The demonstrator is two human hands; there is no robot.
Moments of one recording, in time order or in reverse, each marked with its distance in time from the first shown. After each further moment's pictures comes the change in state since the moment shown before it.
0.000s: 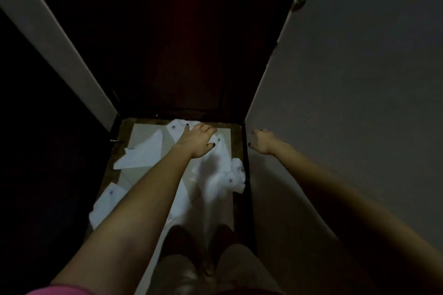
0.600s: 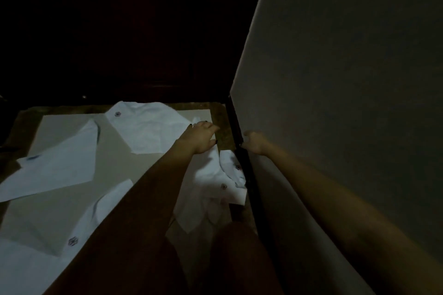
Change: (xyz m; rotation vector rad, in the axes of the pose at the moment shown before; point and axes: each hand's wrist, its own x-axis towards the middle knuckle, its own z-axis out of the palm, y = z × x) left_hand 0.319 -0.076 0.374 0.002 0.013 0.210; right_hand 0.350 0.132 0.312 0.276 0.066 0.138
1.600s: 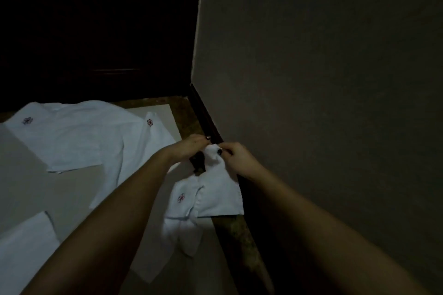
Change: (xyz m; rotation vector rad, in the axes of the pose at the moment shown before) left_hand 0.110 0.007 0.177 -0.834 -0.111 0.155; right_hand 0.075 0.112 0.155 0.406 0.344 -0.265
